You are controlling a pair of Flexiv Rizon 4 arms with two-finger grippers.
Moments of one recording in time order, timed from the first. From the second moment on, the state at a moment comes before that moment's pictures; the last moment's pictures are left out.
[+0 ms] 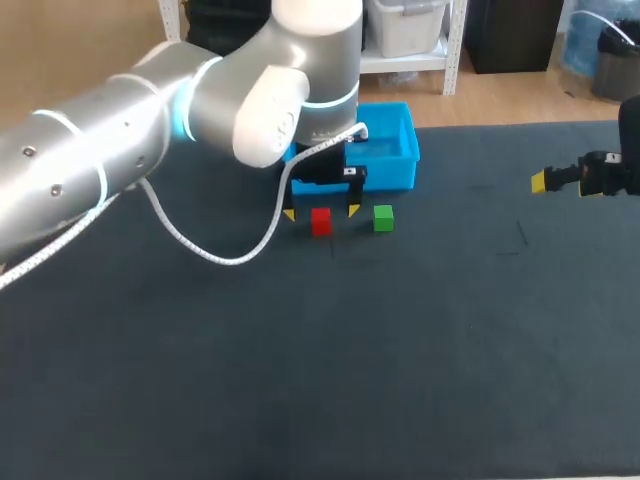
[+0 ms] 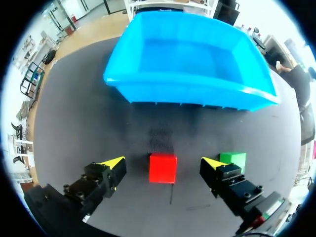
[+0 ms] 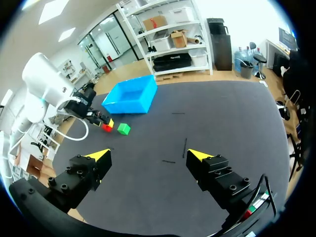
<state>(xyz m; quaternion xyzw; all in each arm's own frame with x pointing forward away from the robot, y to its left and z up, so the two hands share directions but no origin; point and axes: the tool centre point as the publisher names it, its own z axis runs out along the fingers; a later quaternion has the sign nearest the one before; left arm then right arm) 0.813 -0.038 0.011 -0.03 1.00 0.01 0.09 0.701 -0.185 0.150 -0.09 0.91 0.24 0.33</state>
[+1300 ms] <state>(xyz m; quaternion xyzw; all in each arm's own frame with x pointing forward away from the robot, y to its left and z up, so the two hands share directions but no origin) 0.829 -0.031 0.005 -0.04 1.00 0.01 0.08 0.701 -0.185 0.150 -0.09 0.91 0.24 0.33</state>
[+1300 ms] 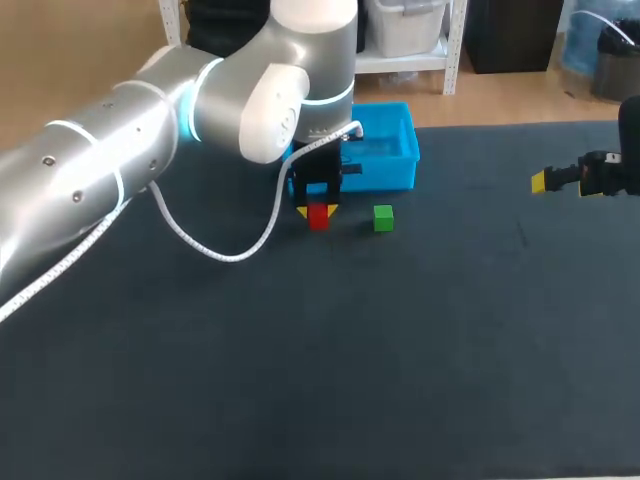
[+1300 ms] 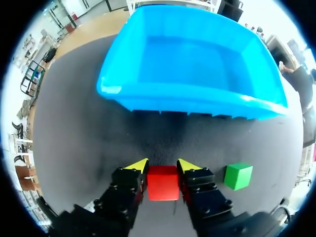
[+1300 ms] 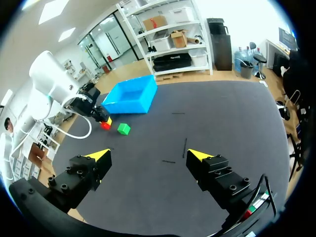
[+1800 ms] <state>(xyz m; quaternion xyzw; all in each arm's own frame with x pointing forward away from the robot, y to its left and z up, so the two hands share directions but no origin) 0.835 -0.028 0.075 -0.02 0.99 -0.02 0.12 0.701 -0.185 0.150 -0.09 0.91 0.24 0.33</state>
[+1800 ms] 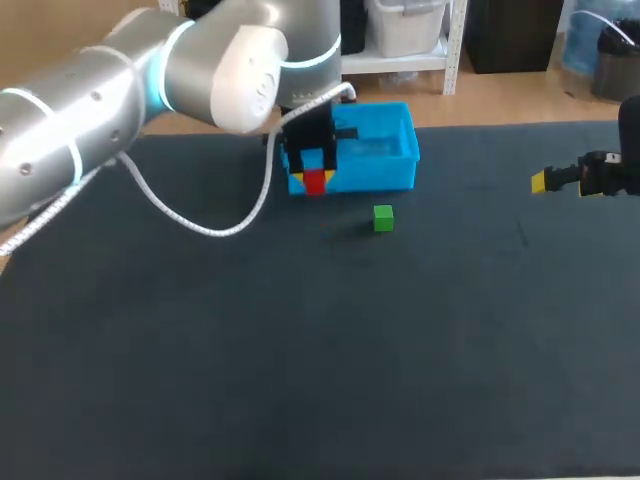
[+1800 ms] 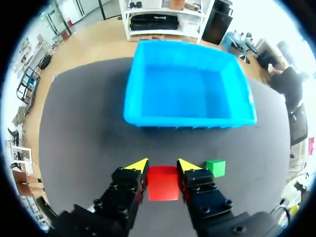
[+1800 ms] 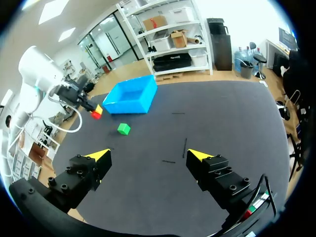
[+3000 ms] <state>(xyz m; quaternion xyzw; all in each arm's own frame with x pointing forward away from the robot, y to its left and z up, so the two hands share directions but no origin) 0.875 -0.028 0.133 0.01 0.97 -0.06 0.25 0.701 -0.185 0.150 -0.09 0.91 0.24 0.33</state>
